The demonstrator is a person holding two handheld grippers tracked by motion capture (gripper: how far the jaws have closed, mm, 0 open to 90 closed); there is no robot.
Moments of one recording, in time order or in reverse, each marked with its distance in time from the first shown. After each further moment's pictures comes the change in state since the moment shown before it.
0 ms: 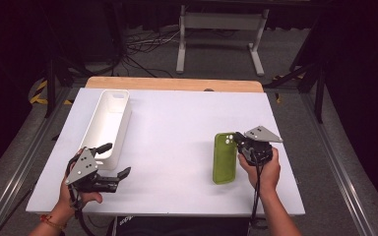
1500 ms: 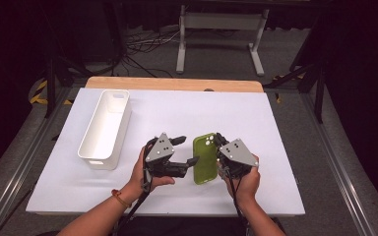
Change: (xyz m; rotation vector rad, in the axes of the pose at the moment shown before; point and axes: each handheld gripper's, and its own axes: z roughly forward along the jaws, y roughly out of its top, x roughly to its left) left arm -0.075 0.081 0.131 -0.042 -0.231 -0.059; right arm 0.072 0.004 -0.013 -0.233 -0.064 -0.157
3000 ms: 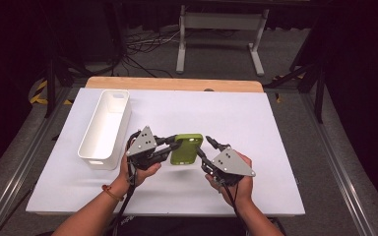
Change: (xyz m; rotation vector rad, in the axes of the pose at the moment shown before) left arm 0.032 -0.003 -0.030 -0.062 0.020 0.056; right arm 0.018 0.005 -0.009 -0.109 0.192 -0.059
